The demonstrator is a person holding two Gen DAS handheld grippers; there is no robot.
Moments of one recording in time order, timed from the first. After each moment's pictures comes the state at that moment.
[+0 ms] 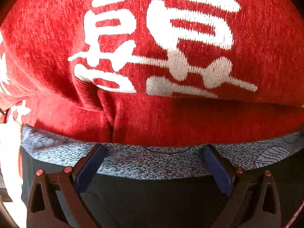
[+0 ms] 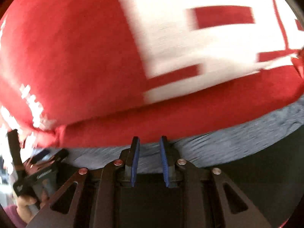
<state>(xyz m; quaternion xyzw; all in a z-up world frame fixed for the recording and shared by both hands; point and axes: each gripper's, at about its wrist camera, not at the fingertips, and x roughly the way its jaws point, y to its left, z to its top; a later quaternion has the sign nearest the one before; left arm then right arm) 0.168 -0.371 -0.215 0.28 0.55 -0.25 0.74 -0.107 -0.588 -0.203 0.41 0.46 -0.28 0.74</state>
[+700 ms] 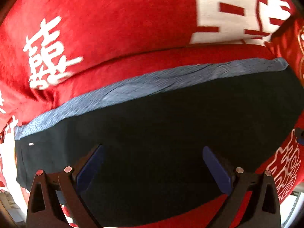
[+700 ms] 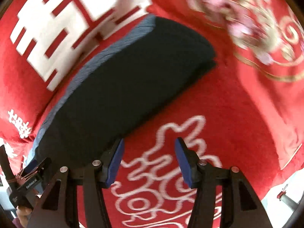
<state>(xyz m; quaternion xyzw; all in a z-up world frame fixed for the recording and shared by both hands) -0.031 -0.445 -0.169 0.34 0.54 -0.36 0.68 -0.361 -0.577 -0.169 0.51 0.44 -0.39 0.63</state>
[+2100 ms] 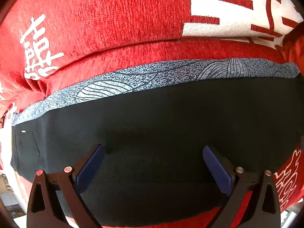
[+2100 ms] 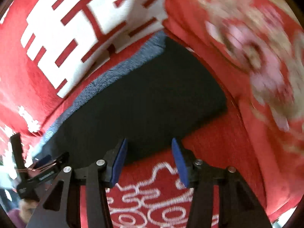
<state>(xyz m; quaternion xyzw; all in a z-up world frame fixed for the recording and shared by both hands) -0.039 -0.463 -0.200 0.33 0.57 -0.30 0.69 -0.365 -0.606 -0.171 0.51 0.44 -0.33 0.66</state>
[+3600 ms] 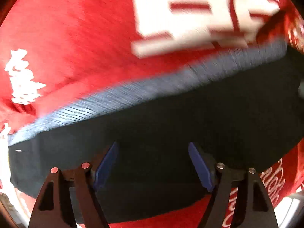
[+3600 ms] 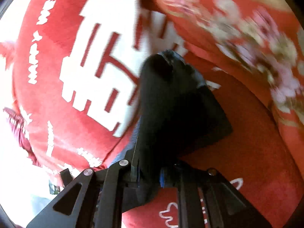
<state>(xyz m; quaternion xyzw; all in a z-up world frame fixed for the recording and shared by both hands) -0.097 -0.501 -0.181 0.34 0.56 -0.38 0.65 -0.360 -0.630 -0.143 0.60 0.22 -0.24 0.73</state>
